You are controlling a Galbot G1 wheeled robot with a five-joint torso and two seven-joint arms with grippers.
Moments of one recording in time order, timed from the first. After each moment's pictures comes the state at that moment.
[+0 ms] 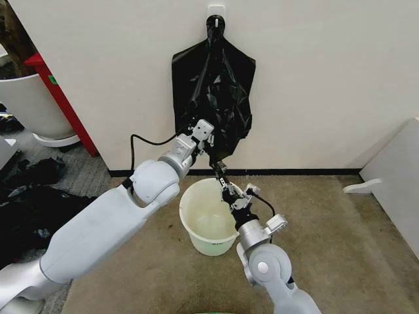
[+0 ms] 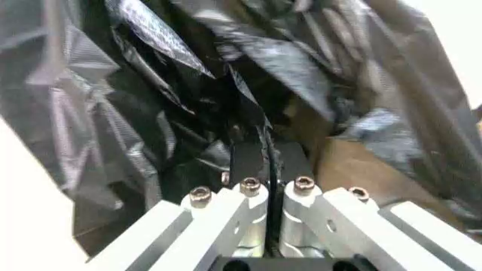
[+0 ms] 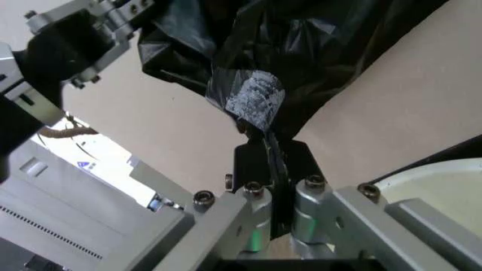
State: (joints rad) left arm 0.45 -0.95 0.20 -1.98 -0.47 0.51 -0.24; right arm -1.24 1.42 0.15 1.97 0.92 0.00 0.02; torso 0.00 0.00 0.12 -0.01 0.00
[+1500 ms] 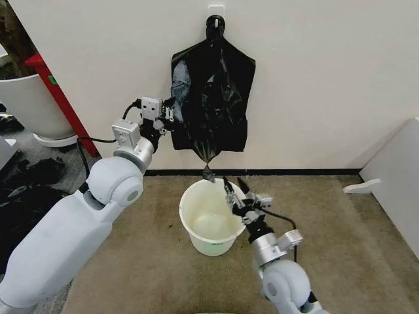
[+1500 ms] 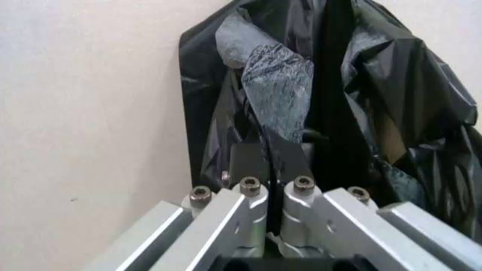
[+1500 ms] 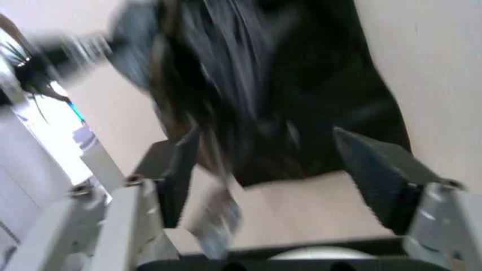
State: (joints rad) left arm 0.59 -0.88 -0.06 -2.09 -0.72 0.37 -0.39; right arm -1.37 1.31 0.22 2.21 0.56 0.02 0.06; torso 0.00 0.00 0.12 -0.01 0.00
